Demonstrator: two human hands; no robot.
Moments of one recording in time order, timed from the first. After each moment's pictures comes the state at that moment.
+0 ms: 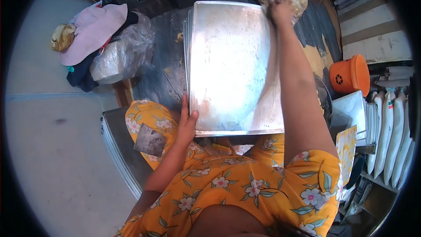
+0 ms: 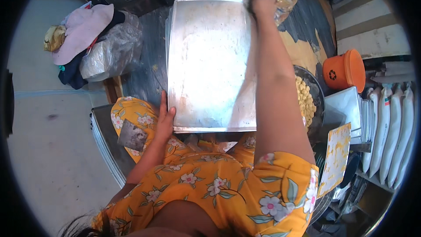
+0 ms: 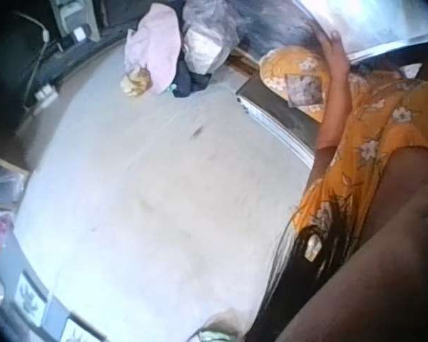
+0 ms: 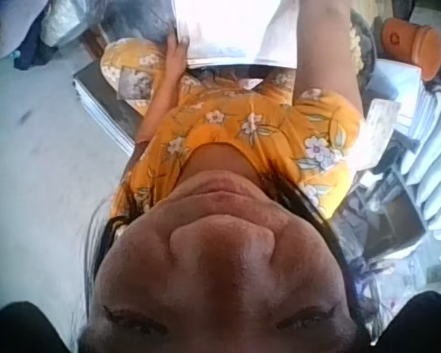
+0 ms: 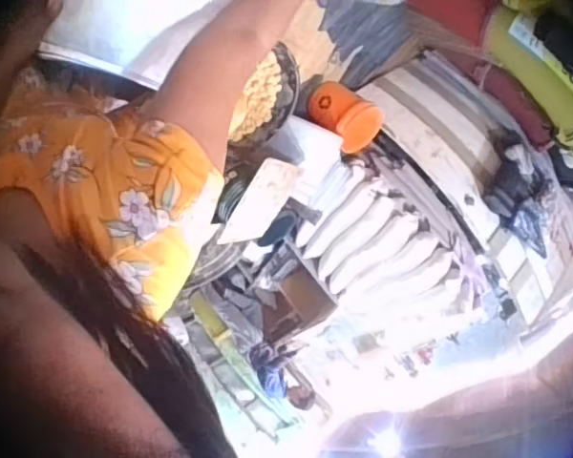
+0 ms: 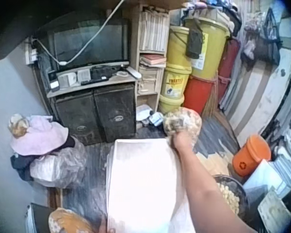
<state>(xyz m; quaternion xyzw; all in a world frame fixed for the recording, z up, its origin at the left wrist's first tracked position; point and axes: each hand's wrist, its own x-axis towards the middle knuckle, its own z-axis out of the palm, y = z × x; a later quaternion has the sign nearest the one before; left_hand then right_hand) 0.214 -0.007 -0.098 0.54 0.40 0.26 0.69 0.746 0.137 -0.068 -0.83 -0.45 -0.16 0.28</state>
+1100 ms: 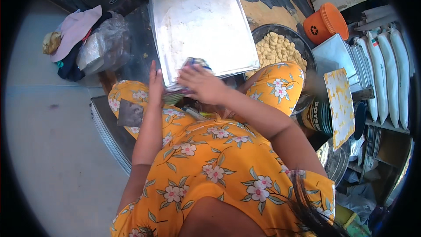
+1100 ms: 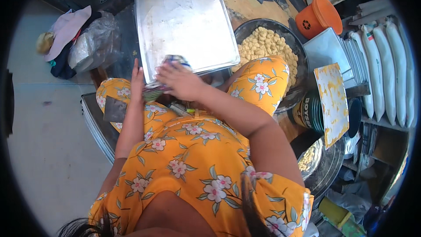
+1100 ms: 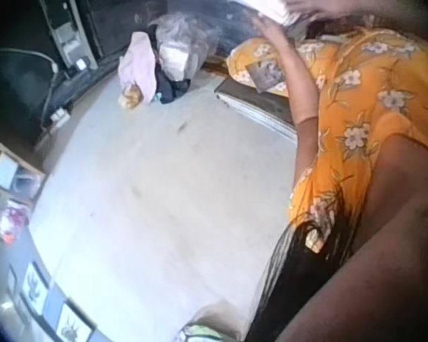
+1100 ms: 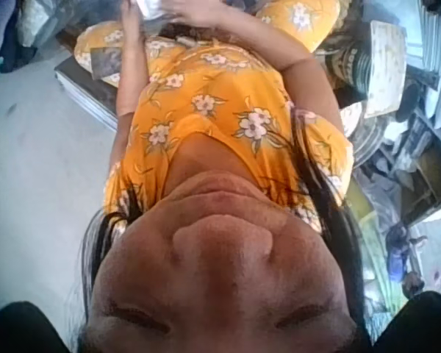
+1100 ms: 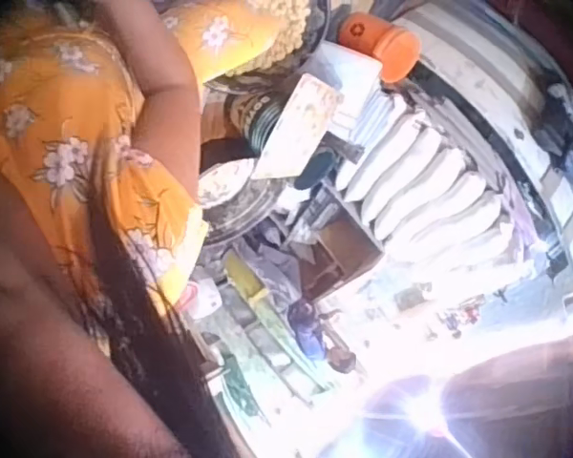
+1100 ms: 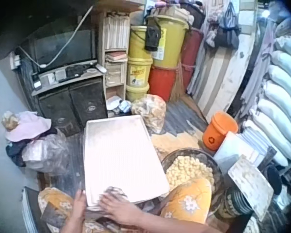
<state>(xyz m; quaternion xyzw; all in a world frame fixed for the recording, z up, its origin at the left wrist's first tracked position) 0.198 -0.009 -0.112 0.48 0.39 0.28 0.73 0.366 -0.165 -0.054 -0.61 -0.76 0.12 0.18</state>
